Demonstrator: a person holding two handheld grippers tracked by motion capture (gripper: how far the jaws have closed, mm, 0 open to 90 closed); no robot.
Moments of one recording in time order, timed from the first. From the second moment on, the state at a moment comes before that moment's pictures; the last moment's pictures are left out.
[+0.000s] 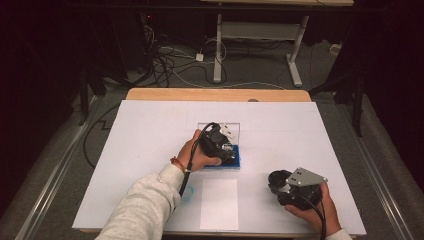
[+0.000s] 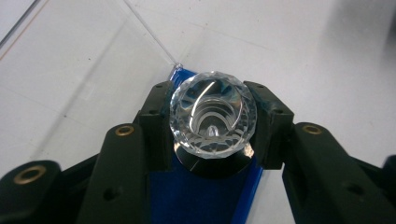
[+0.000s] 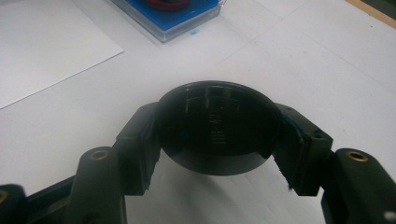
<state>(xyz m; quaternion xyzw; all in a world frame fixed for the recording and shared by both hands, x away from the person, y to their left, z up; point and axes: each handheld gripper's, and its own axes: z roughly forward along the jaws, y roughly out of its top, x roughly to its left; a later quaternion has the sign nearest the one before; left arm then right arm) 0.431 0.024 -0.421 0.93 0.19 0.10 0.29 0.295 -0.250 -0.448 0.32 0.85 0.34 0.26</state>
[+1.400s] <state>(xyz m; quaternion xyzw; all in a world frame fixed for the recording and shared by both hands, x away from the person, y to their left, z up) 0.432 0.025 -0.424 0.93 0.19 0.10 0.31 0.290 -0.249 -0.443 0.30 0.84 0.36 0.26</state>
